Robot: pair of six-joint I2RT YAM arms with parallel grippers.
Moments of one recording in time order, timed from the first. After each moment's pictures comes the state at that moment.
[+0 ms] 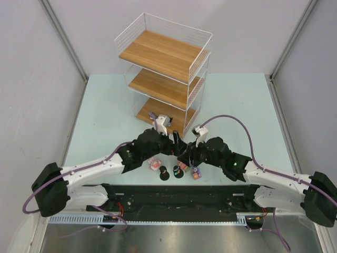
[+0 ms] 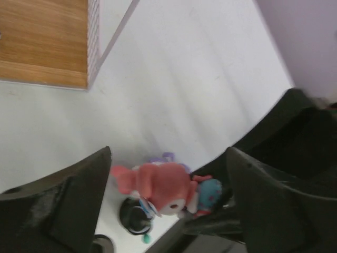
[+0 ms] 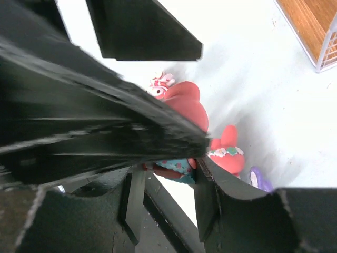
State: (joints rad) left arm -0.95 1.19 0.68 0.08 -0.09 -0.63; right arm 0.96 1.03 0.54 0.11 -0.07 0.51
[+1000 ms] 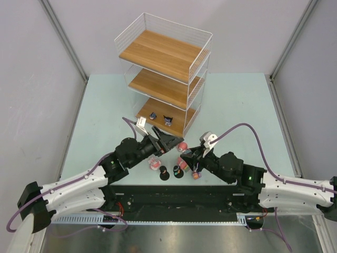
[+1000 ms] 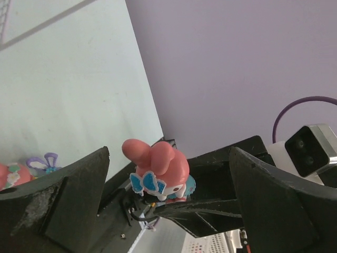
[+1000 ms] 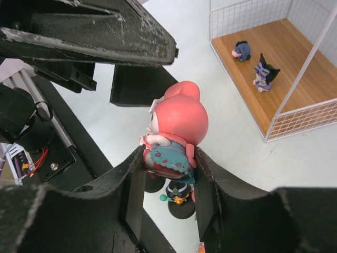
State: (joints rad) left arm -0.94 0.87 0.51 0.28 -0.06 -1.16; right arm 1.26 0.77 0.53 0.12 0.36 0.25
